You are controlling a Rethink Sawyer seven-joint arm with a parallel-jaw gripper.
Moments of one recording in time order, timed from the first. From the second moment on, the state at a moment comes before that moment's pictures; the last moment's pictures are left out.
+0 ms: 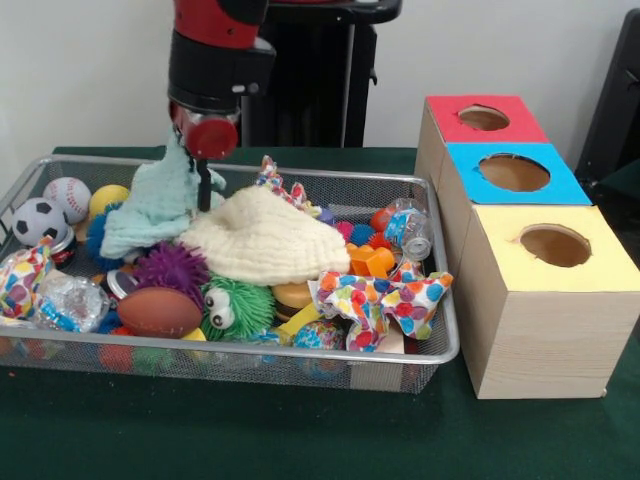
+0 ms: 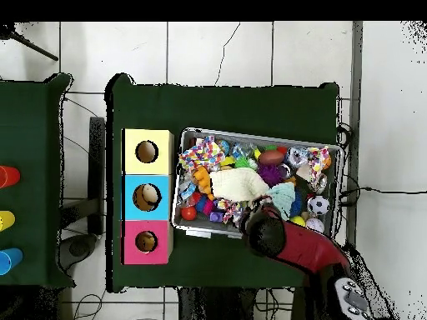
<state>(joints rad) -0.41 -0.63 -0.15 1.86 -0.12 0.22 2.61</state>
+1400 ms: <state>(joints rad) -0.49 -0.81 -0.13 1.89 -0.32 0.48 2.61</state>
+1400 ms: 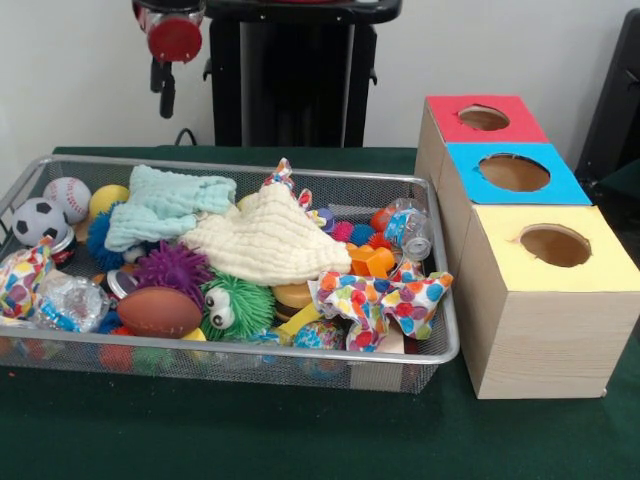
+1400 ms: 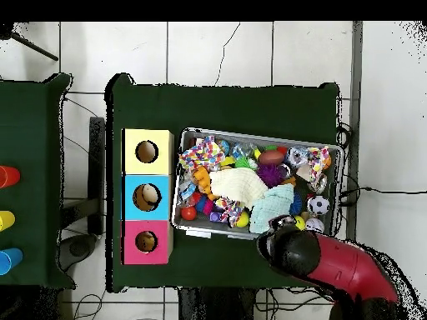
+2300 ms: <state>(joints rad) -0.40 -0.48 -0.30 1.87 -0.41 0.11 2.61</state>
